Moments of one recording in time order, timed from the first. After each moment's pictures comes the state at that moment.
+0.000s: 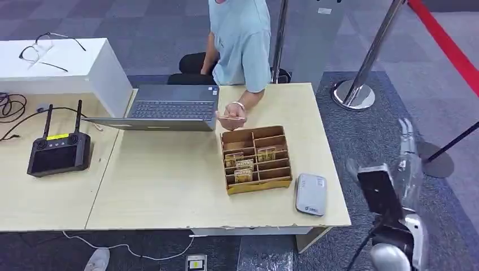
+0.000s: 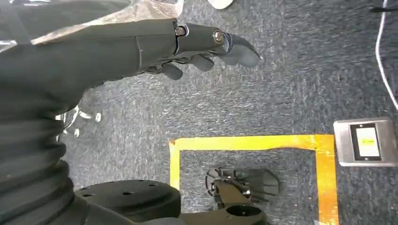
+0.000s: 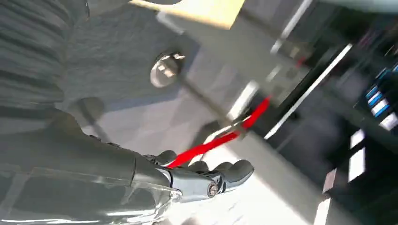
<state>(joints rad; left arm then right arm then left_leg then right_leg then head) -0.11 0.02 -1.00 -0.20 0.74 0.53 0.08 0.04 -0.30 0.12 -1.99 0.74 -0.55 0.30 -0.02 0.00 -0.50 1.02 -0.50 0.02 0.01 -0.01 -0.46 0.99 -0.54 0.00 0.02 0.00</state>
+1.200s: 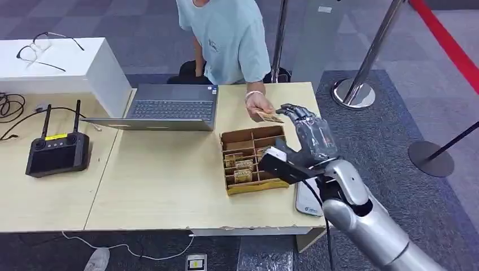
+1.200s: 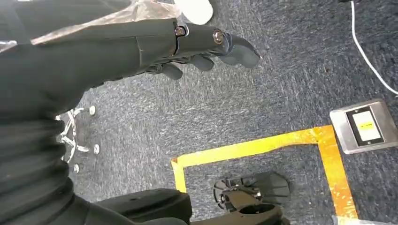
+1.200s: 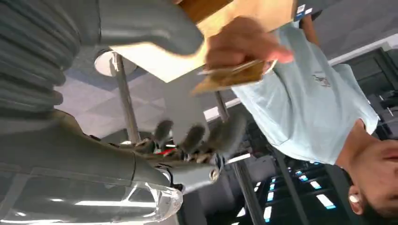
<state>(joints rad) -0.12 0.04 -1.10 -0.20 0.66 0.49 0.09 -0.46 -0.40 0.65 -1.65 0.82 -0.35 0.35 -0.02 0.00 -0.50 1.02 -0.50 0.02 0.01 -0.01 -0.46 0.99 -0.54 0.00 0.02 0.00</state>
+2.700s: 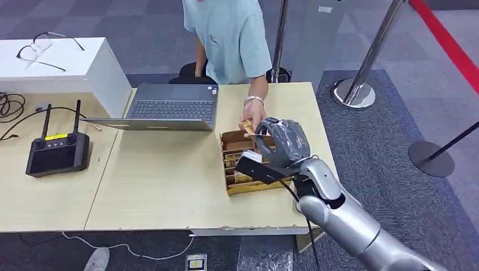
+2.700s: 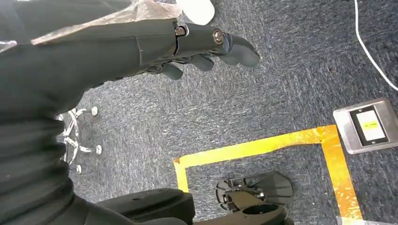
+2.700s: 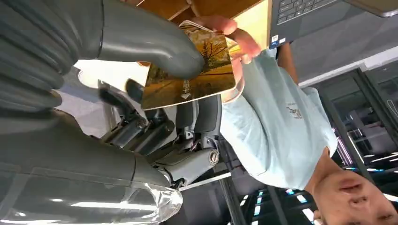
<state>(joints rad) -0.12 0.04 -1.11 -0.20 0.67 0.49 0.10 -0.54 -0.30 0.77 -1.48 0.80 -0.41 0.32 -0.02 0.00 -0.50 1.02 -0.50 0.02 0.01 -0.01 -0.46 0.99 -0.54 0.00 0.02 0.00</state>
